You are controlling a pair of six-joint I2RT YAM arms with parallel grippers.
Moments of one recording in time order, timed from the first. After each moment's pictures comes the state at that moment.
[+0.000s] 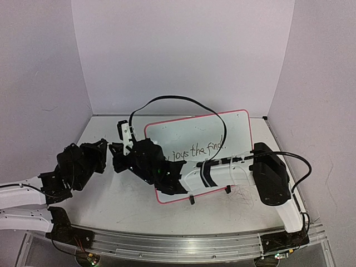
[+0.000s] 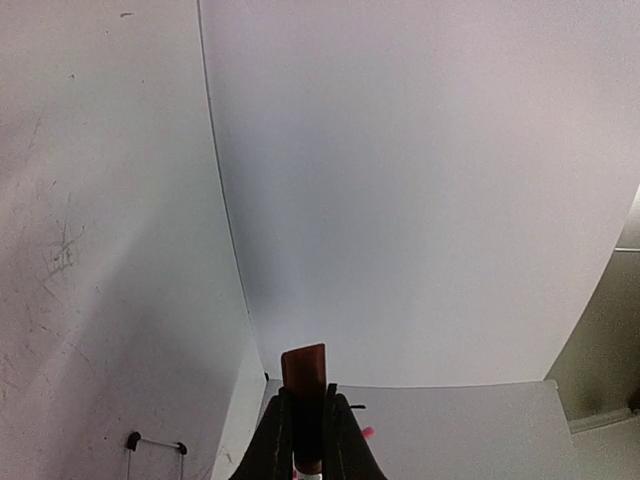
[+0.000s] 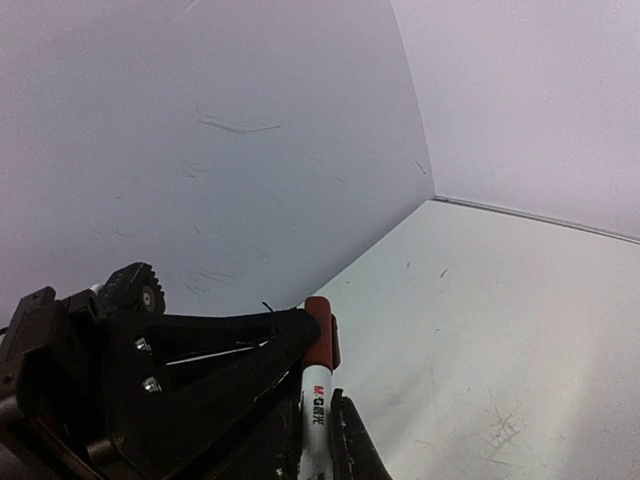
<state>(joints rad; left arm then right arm) -0.90 0.79 0.38 0.26 -0.65 -1.67 1.26 2.27 1.76 0.47 0.36 0.32</state>
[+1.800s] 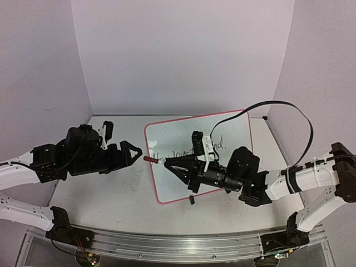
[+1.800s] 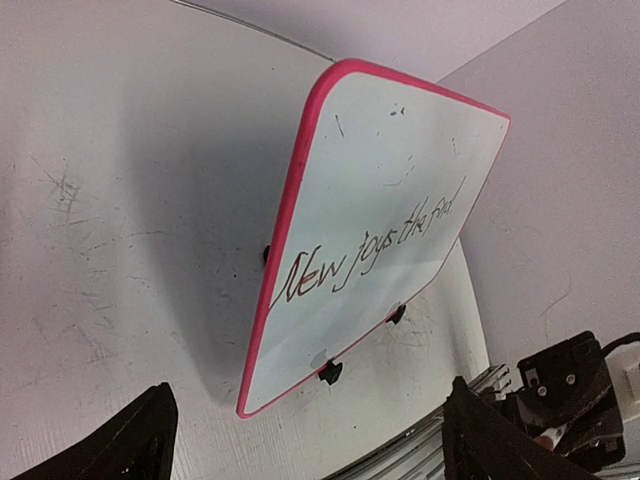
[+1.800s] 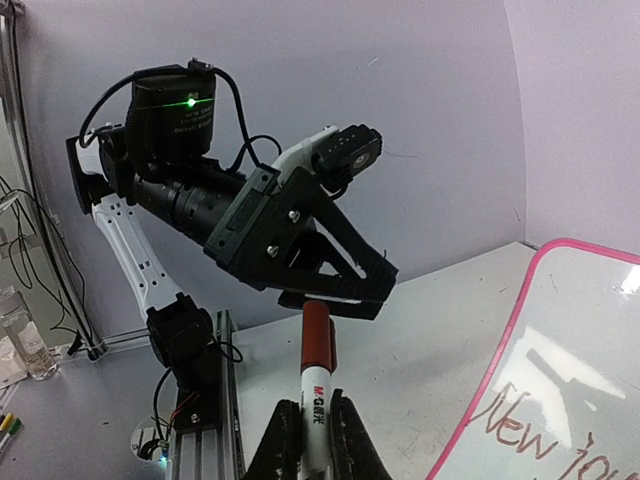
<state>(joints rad) -1.04 0.93 0.83 -0.40 -0.23 -0.95 1.16 1.48 0.71 0.89 -0.16 0.19</state>
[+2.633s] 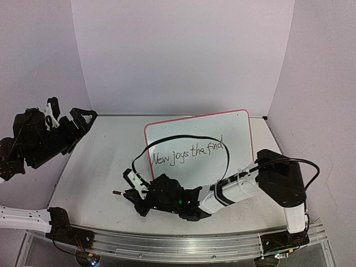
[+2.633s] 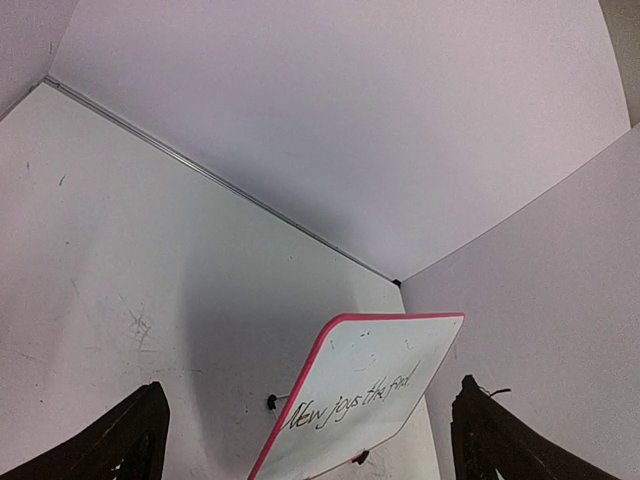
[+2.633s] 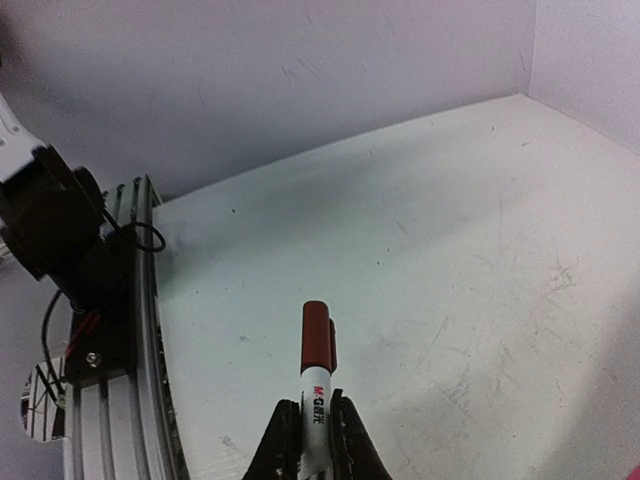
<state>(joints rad) -1.05 0.68 1.02 -0.62 -0.62 -0.99 1.33 2.11 1.24 0.59 0.11 0.17</state>
